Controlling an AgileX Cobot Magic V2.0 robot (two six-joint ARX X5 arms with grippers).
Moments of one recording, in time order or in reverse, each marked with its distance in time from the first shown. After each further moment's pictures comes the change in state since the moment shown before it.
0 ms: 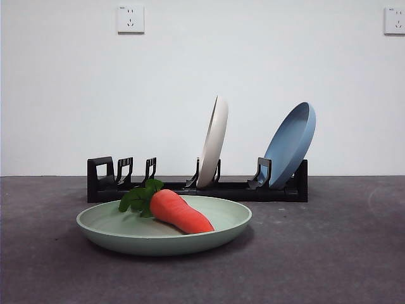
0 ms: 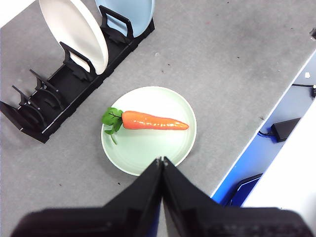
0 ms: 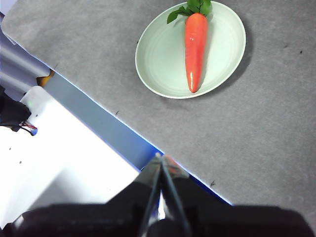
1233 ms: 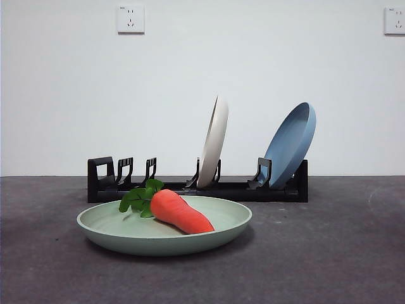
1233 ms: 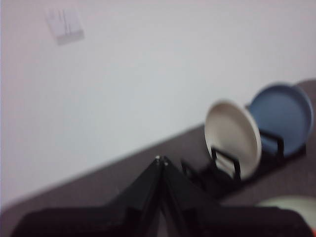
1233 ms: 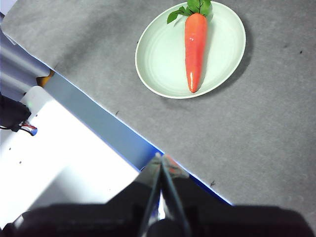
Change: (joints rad) left arm 1.064 -0.740 -0.946 1.011 0.597 0.343; right arm 0.000 0.000 0.000 0.000 0.000 0.000
